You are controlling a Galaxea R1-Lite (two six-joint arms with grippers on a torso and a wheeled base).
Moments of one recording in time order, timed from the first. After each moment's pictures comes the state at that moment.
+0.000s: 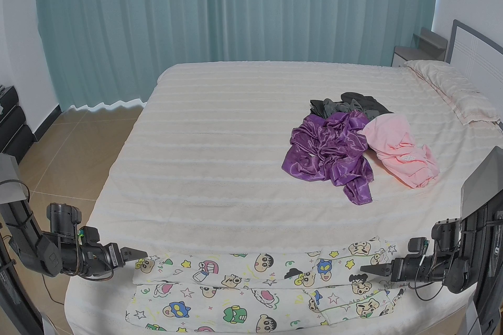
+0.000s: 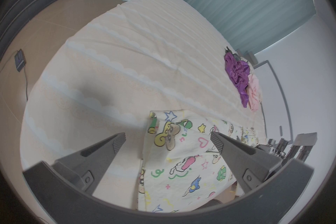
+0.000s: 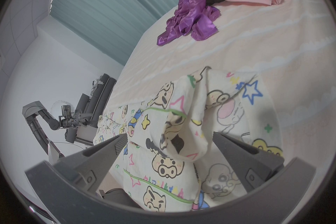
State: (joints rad) left arm 0.15 2.02 -0.26 -0.81 -0.50 -0.33; right arm 0.02 2.37 -0.03 -1.55 0.61 0.30
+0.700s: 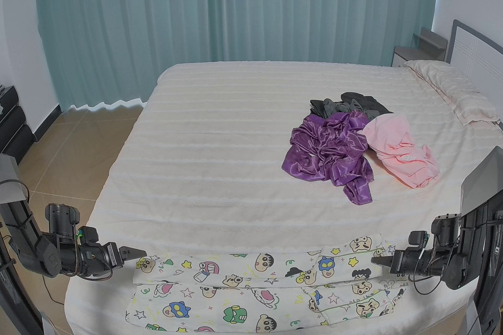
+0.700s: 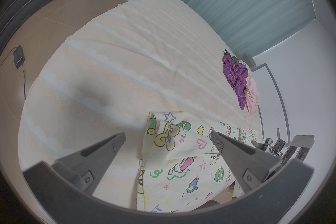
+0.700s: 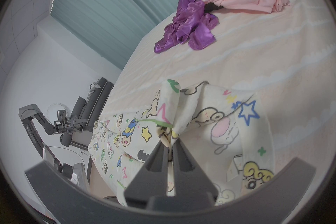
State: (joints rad) left arm 0.16 2.02 -0.25 -0.83 -0.52 -0.33; right arm -0.01 2.35 -0.08 -1.55 0.58 0.31
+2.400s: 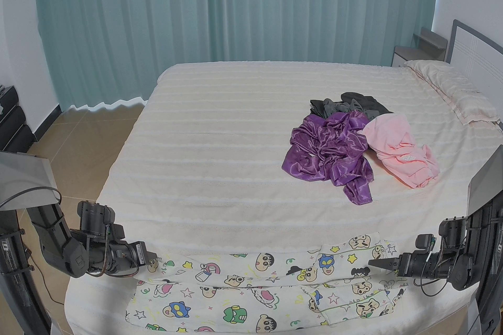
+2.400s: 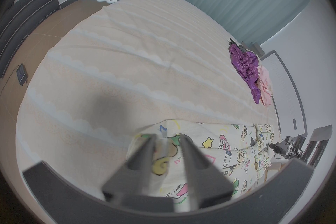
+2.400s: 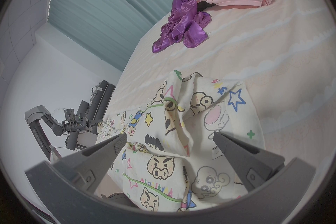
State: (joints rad) left arm -0.06 2.12 -0.36 -0.86 -0.28 -0.40; right arm -0.06 2.35 -0.02 -1.55 0.65 0.30
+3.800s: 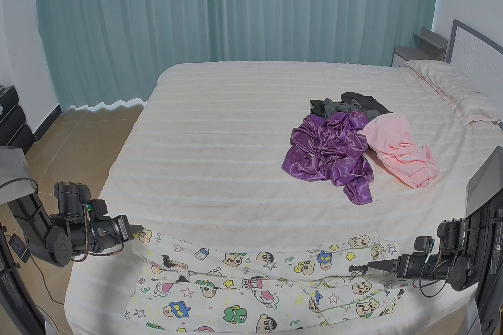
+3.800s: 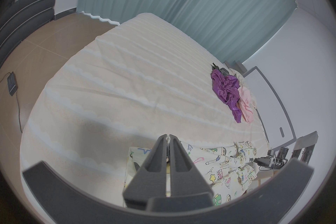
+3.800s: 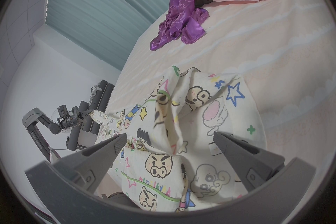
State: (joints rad) left arm 0.05 2.02 -0.39 -0.94 -0.43 -0.39; right arm -0.06 2.37 -0.02 -1.55 0.65 0.31
